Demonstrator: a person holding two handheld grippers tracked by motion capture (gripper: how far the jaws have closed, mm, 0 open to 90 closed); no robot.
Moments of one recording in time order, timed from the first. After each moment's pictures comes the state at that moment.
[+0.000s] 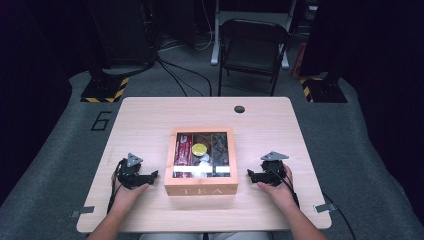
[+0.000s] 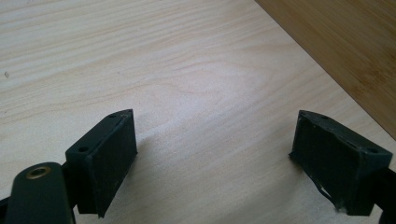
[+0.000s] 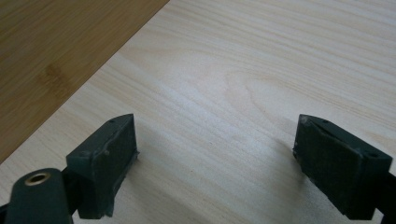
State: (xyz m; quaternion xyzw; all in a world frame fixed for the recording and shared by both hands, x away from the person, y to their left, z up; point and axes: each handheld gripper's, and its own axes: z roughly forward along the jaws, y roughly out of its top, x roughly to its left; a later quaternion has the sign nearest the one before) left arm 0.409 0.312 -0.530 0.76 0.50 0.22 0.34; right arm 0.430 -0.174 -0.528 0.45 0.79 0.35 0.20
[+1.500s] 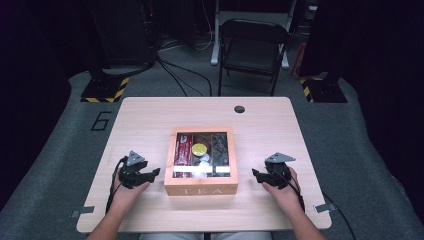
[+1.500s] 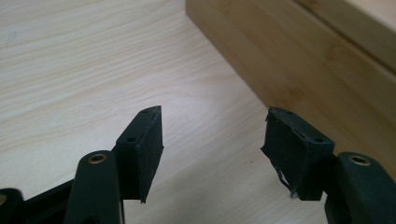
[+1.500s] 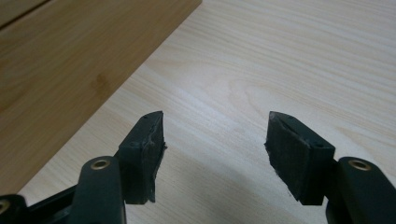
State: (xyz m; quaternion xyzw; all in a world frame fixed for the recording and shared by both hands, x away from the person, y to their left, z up) left arm 0.396 0.297 -0.497 0.78 0.46 0.20 0.37; right arm 0.408 -0.180 -0.502 0.45 0.79 0.36 0.21
